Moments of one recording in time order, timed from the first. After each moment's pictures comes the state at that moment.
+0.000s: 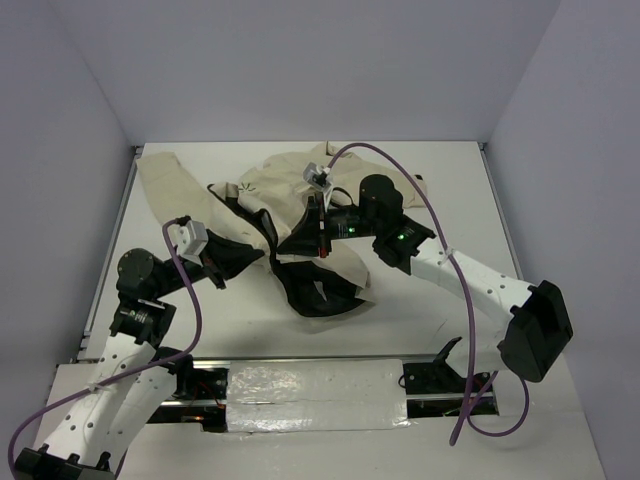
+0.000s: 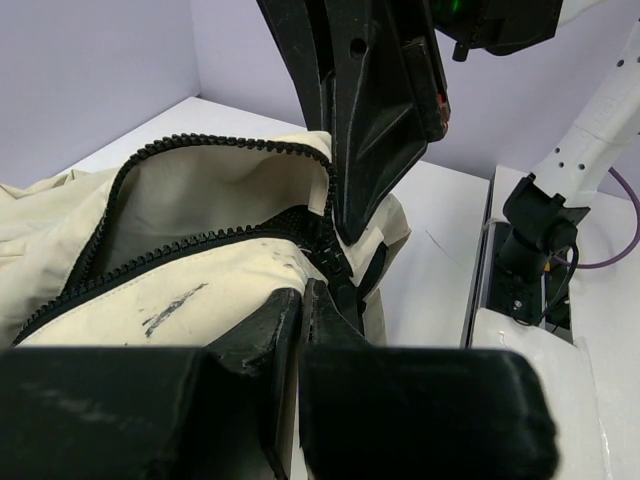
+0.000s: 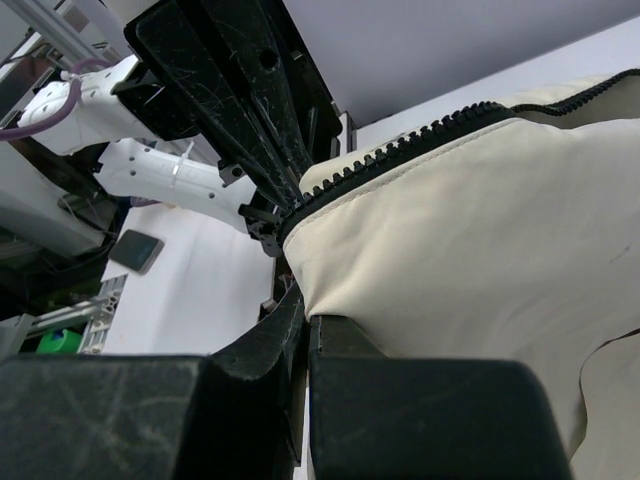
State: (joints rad) left arm -0.24 0.58 0.54 0.28 0.88 -0.24; right arm 0.73 1.34 1.07 0.24 -0.86 0.44
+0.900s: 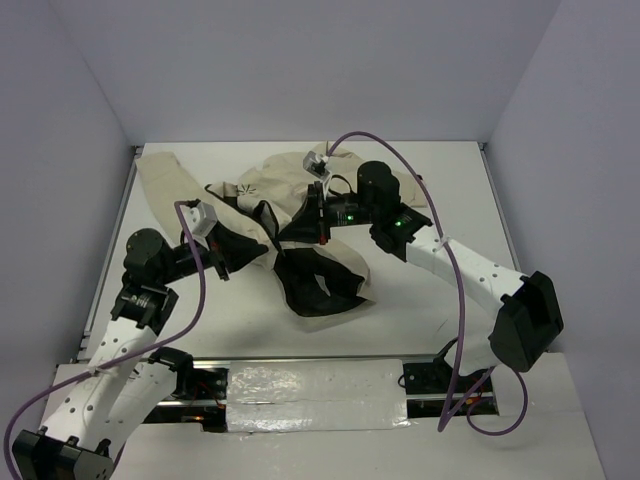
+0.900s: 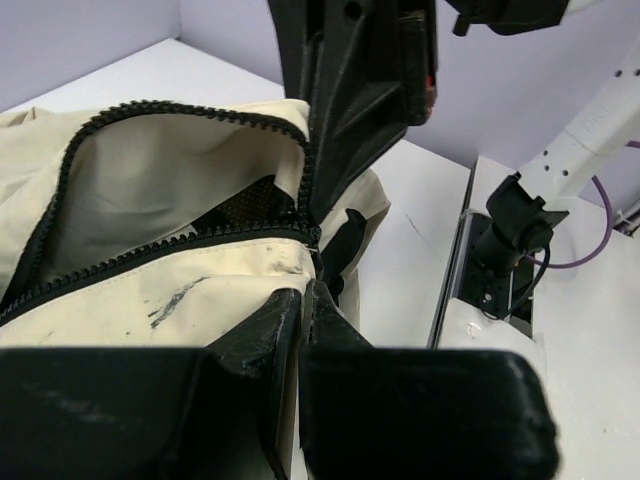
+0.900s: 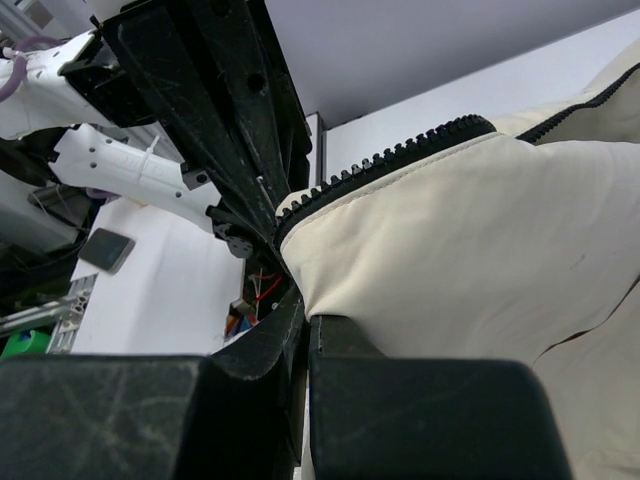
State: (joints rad) left arm -0.25 0.70 0.62 0.18 0.89 -0.27; right arm 0.69 1.42 1.15 0.19 -0.90 0.37
